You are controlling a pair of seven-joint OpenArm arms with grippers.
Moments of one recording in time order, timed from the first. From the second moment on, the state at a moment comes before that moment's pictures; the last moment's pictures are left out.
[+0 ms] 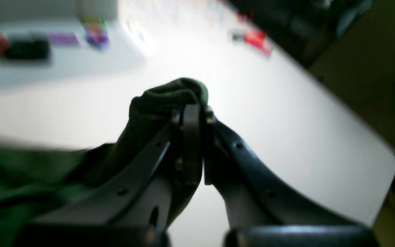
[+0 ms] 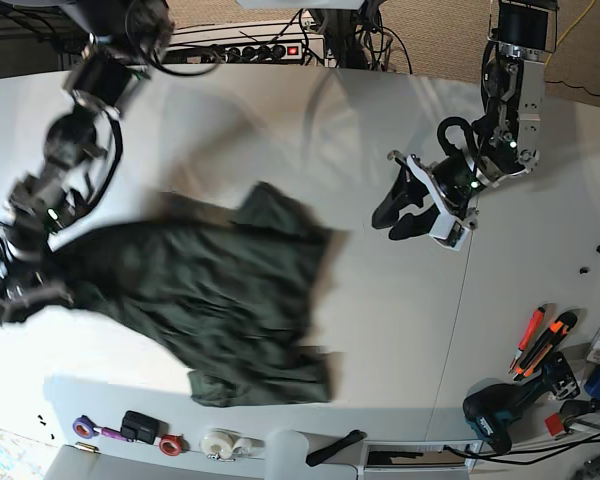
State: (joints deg) left arm 5.1 -15.0 3.8 87.4 -30.4 -39.2 22.3; right arm 11.2 14.2 26.2 105.3 -16.8 -0.3 -48.2
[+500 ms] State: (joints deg) left arm -0.9 -10.8 25.8 87.4 -20.5 -15.5 30.1; right arm 4.5 17.7 34.7 95.7 -7.4 5.3 -47.3
